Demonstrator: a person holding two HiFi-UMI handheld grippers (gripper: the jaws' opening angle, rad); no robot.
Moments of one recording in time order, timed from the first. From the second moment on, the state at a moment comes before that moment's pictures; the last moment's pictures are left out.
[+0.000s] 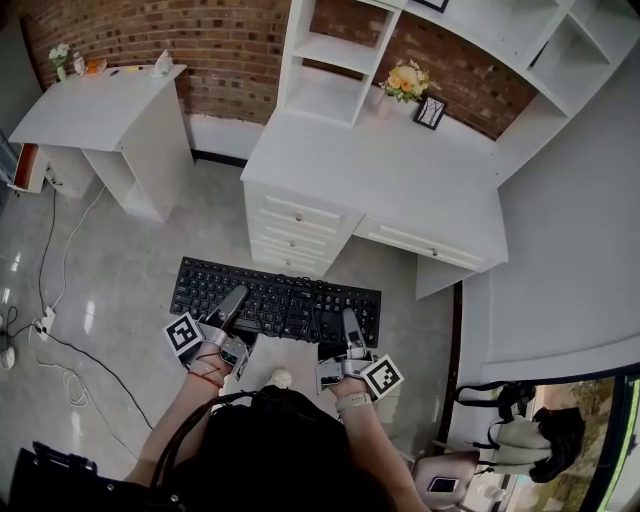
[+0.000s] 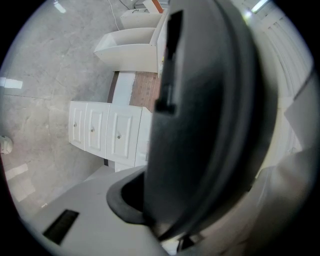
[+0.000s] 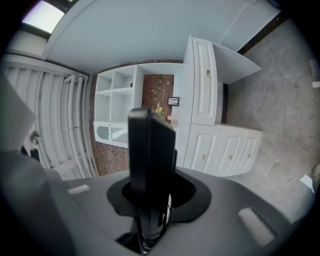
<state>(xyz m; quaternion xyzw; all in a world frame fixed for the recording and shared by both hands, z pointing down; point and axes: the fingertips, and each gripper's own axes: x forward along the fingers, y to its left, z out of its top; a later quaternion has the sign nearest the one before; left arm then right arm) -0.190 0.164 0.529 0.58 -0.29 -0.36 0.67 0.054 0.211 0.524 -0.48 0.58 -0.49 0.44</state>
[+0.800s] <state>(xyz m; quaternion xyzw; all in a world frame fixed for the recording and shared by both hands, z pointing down) -0.150 0.117 0.532 0.59 -0.29 -0.33 0.68 0.091 0.177 0.532 -0.48 0.56 -0.49 0.46</state>
